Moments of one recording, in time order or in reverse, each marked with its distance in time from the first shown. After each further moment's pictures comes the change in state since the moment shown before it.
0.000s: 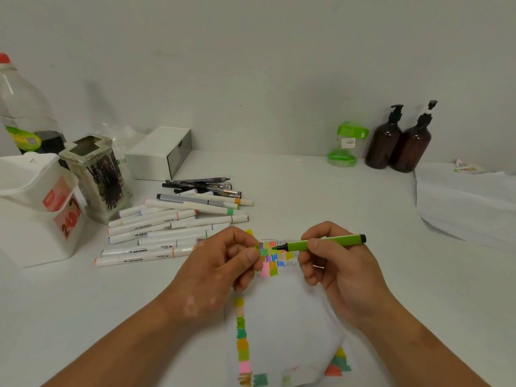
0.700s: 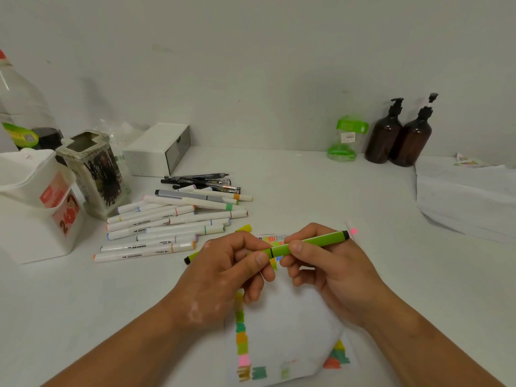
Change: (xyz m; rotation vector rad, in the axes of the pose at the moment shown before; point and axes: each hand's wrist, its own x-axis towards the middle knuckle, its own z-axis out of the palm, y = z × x) left_hand -0.008 0.003 0.011 -0.076 -0.108 0.052; right_hand -0.004 0.000 0.002 -0.033 -0.154 0.077
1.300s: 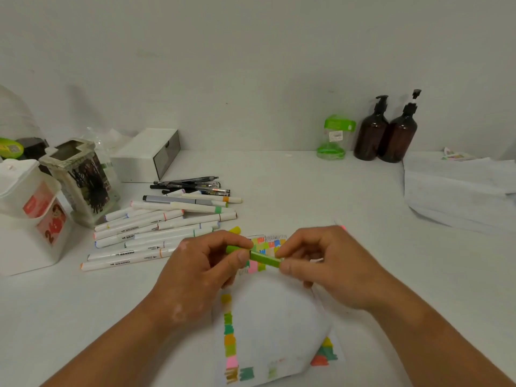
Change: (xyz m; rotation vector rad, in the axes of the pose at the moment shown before) left_hand 0.000 0.004 -0.005 0.367 0.198 0.051; right_hand -0.005 -0.017 -0.020 -0.592 -0.044 -0.062
